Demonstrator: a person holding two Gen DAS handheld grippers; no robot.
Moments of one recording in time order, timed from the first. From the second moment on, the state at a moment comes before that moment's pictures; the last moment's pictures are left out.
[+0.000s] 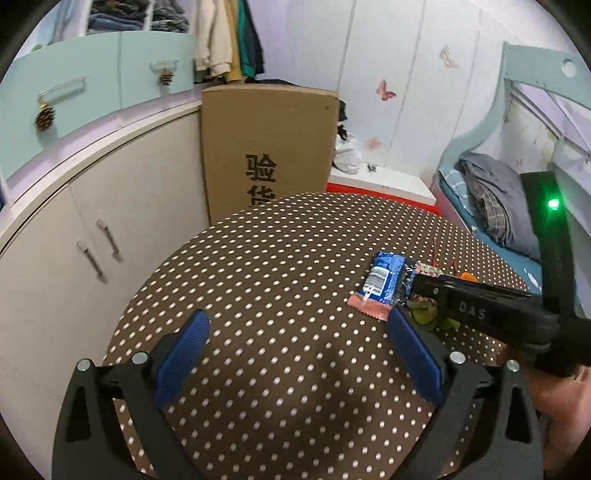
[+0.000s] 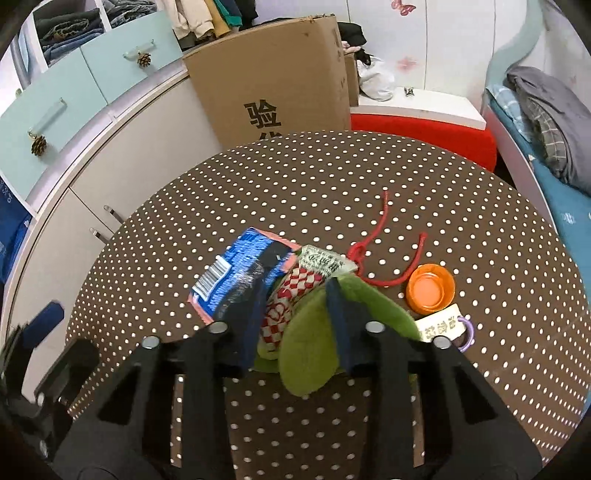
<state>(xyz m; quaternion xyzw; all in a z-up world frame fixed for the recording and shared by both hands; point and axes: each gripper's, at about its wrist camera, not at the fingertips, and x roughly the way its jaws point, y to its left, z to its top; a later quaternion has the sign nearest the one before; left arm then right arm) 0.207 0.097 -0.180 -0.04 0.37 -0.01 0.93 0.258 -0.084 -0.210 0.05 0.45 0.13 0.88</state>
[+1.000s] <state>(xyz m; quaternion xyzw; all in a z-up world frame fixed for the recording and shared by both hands) 0.245 0.054 -0.211 -0.02 0.43 -0.09 0.90 0.189 -0.146 -0.192 0.05 0.43 0.21 0.88</state>
